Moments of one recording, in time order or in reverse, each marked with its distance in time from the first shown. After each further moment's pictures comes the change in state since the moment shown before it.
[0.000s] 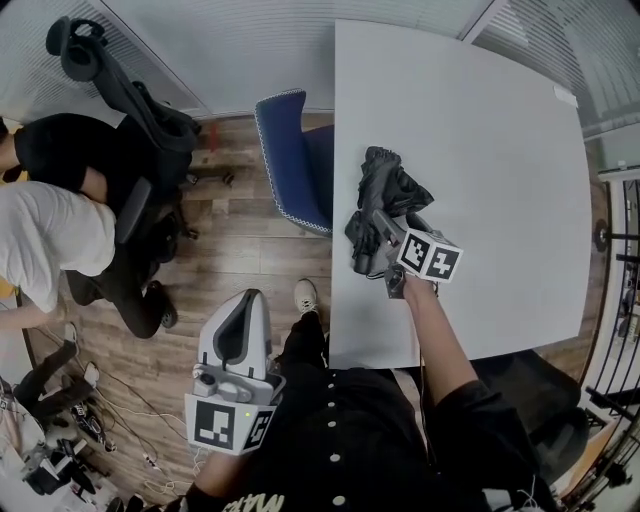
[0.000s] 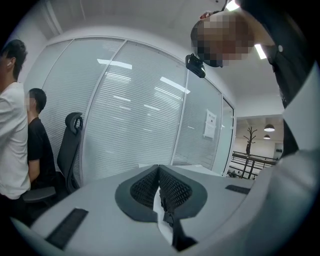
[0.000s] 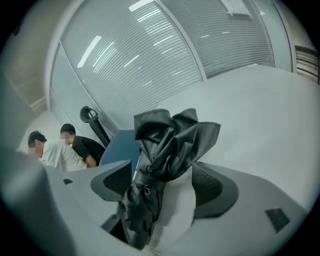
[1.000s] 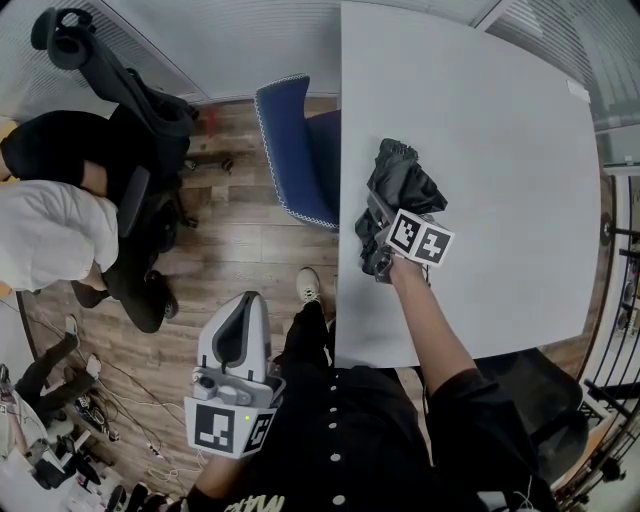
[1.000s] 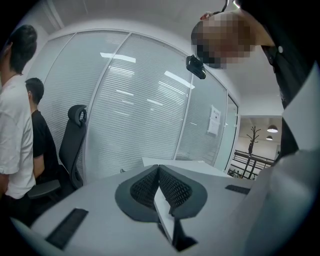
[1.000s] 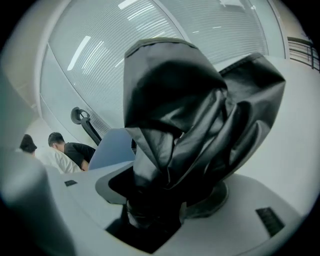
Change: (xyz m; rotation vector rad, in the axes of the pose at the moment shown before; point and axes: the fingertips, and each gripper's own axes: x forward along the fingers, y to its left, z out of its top) left arm 0.007 0.019 -0.017 -0.032 0.064 0.023; right arm 0.046 0.012 -0.008 0.091 0.023 -0.031
